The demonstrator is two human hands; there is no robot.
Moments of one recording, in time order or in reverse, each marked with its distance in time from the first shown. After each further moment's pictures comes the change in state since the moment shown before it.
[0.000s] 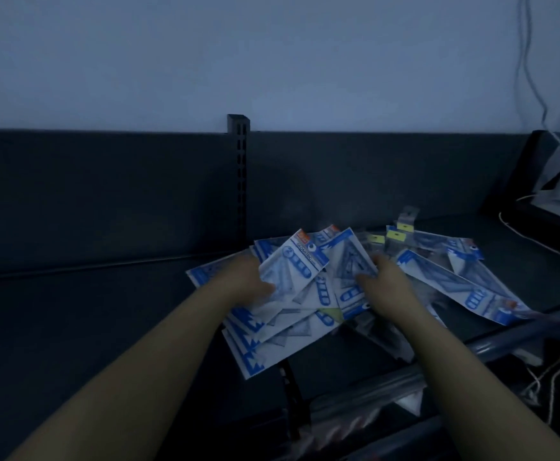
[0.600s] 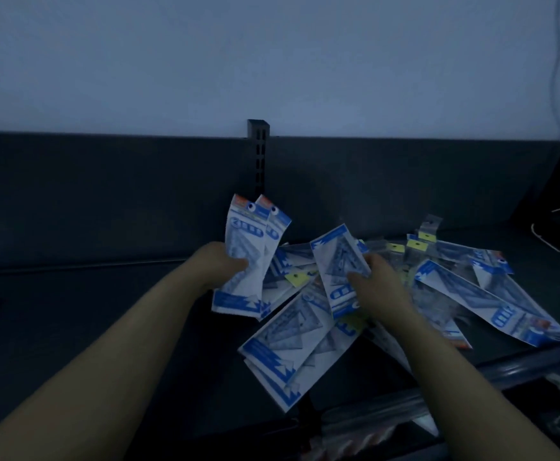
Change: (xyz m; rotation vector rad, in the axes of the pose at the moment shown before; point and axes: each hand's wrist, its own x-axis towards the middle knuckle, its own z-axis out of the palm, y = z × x) left_hand -0.007 -0.044 -0.039 -0.494 0.128 -0.174; right_hand 0.006 -0.022 0.026 0.110 -0.048 -0.105
